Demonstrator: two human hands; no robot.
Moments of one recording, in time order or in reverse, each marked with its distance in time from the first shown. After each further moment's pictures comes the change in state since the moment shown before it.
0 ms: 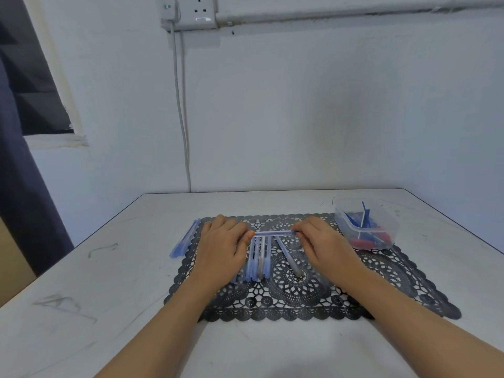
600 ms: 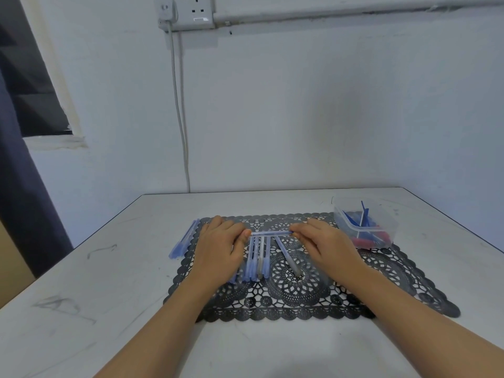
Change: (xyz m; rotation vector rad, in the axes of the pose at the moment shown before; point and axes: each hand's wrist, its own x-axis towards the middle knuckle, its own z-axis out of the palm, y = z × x) left_hand 0.000 -0.004 0.002 -0.060 -0.013 -0.033; right_hand 0.000 0.003 -0.003 0.049 0.017 -0.005
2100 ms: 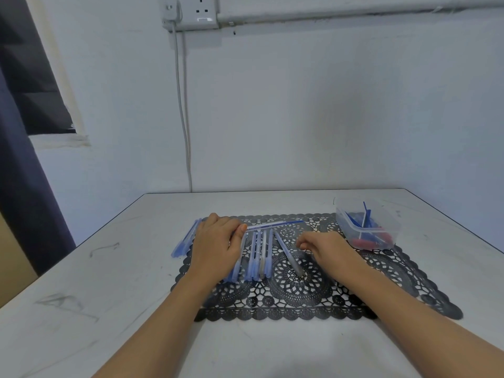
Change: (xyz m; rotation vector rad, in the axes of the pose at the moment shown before) left_hand 0.003 -0.001 -0.007 -0.029 0.050 -0.044; right_hand 0.002 0.004 0.002 -0.022 -0.371 0.348
